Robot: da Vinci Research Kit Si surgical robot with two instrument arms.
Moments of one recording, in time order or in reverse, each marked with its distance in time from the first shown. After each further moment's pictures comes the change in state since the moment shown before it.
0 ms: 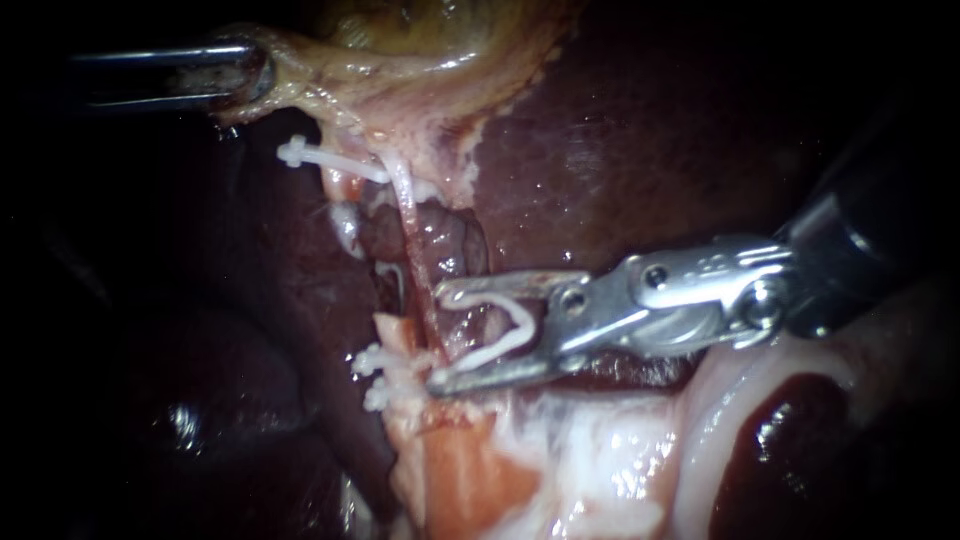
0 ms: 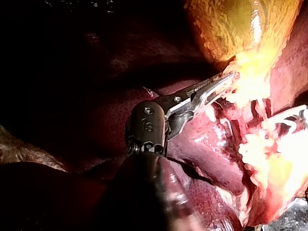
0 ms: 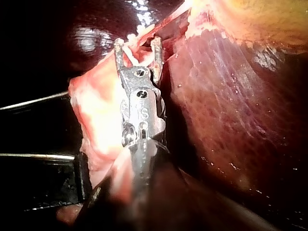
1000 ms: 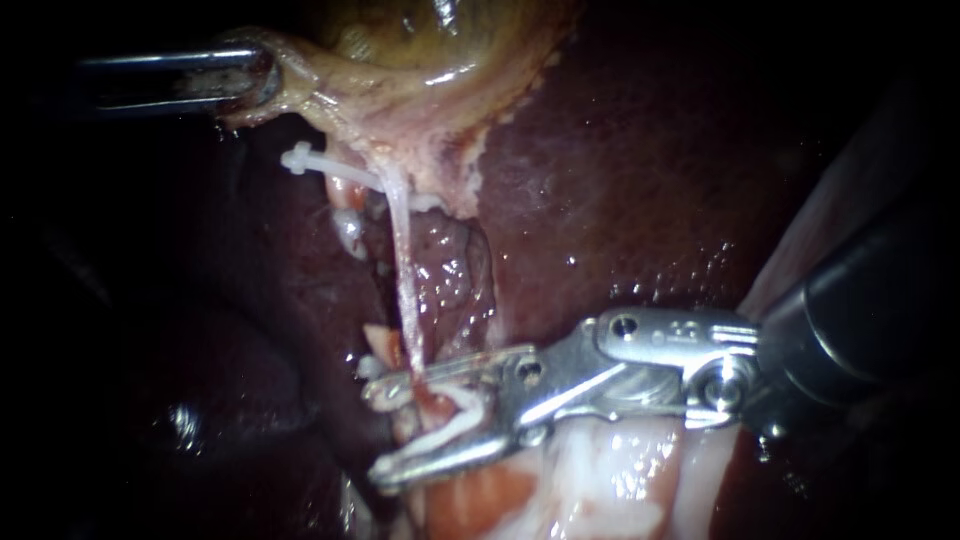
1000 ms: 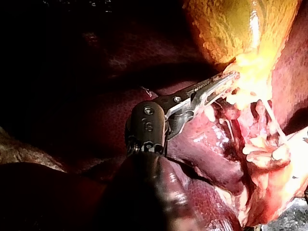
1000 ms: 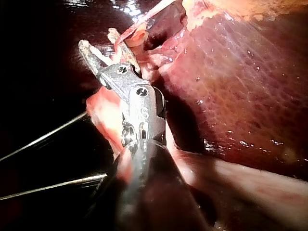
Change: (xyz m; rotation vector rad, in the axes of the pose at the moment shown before) right arm 0.003 -0.004 0.001 0.217 0.152 0.092; left arm 0.000 0.000 0.000 0.002 0.001 0.001
